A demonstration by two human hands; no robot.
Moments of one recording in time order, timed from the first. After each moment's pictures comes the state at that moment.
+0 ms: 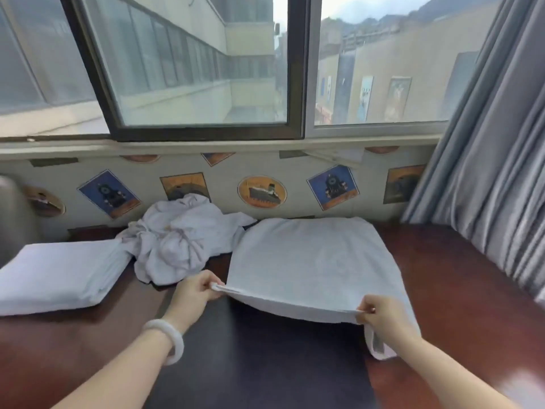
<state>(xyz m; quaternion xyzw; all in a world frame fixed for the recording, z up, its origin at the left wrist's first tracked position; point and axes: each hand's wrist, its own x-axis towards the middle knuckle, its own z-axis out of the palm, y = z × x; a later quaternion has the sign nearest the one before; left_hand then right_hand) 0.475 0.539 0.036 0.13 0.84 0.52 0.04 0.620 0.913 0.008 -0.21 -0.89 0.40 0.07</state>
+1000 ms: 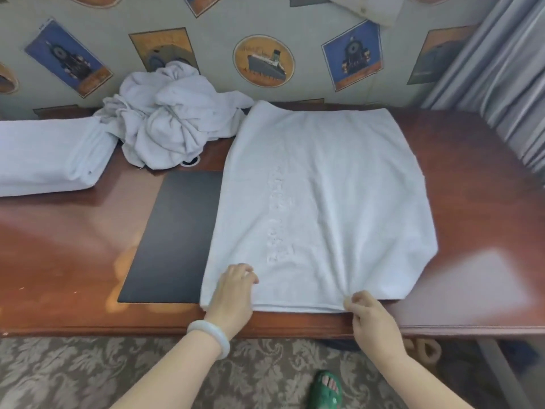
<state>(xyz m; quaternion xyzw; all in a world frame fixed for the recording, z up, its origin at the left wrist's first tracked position) 0.639 0.536 -0.137 0.25 0.95 0.18 0.09 0.777 0.803 -0.179 -0.17 -0.97 0.20 0.00</state>
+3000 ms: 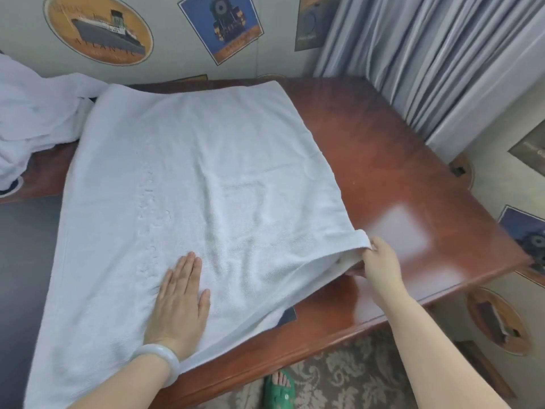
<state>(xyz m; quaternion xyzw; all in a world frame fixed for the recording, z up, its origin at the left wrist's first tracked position) 0.600 0.676 -0.227 0.33 0.94 0.08 0.02 0.754 0.995 -0.120 -0.53 -0.65 0.53 0.12</state>
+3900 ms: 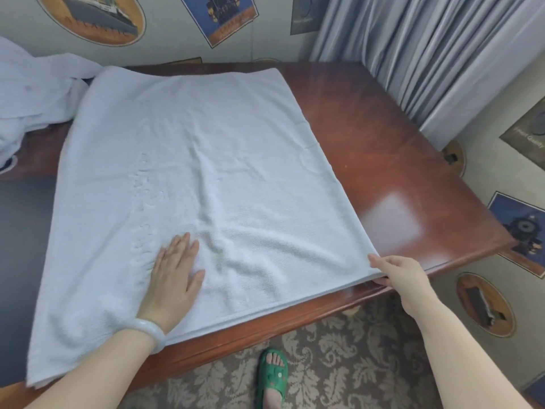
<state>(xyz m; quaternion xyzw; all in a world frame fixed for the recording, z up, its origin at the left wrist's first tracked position) 0.602 0.670 -0.205 0.36 0.92 0.16 0.07 0.842 1.037 -0.160 -0.56 -0.65 0.51 0.06</state>
